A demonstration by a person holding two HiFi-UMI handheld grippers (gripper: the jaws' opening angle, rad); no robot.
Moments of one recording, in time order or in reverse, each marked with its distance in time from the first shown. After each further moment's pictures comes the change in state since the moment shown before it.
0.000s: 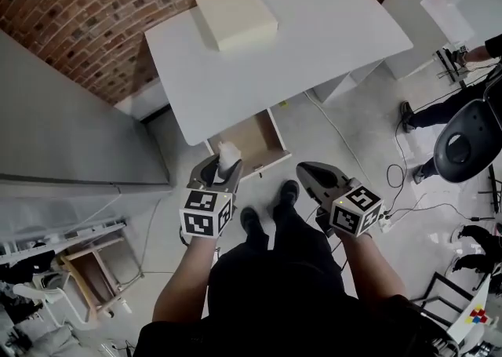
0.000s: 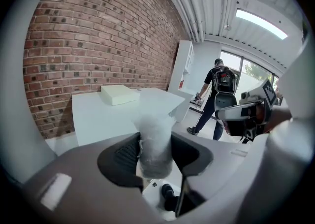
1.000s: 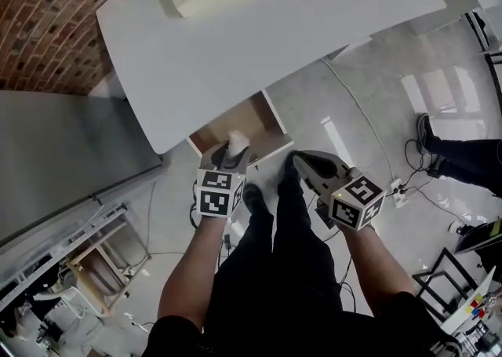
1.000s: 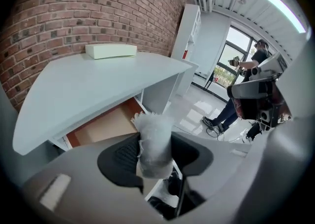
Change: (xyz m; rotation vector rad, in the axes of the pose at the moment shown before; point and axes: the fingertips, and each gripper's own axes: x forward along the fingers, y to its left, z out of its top) left arm 0.180 0.022 -0.123 -0.002 0.319 -0.025; right arm 0.068 -0.126 -0.088 0.156 0.109 0.007
